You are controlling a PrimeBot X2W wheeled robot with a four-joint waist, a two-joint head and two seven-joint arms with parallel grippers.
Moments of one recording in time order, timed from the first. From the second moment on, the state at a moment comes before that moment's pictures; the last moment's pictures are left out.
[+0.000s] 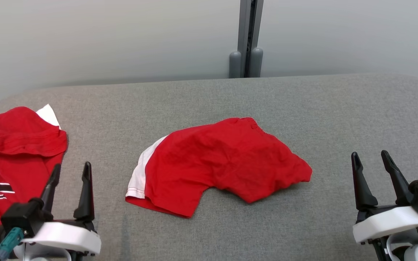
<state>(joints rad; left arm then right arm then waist) -0.06 0.37 -0.27 0.10 -0.58 0.19 -0.26 -0.07 -0.05 -0.05 0.09 0.17 0.13 -0.12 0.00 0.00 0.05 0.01</state>
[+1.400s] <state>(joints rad) -0.04 0.38 -0.33 0.11 -0.59 0.19 -0.21 -0.04 -0.05 -0.04 0.06 0.18 0.13 -0.07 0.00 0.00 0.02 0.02</state>
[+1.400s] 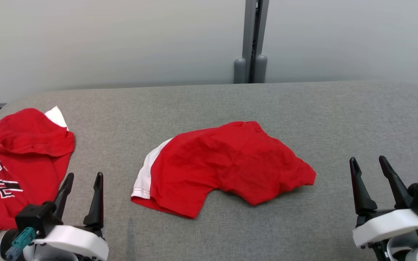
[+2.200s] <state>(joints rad) -0.27 0.23 -0.38 0.20 -0.54 0.09 -0.26 -0.66 -0.36 0.46 0.52 0.49 0.13 0.08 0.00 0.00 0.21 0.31</state>
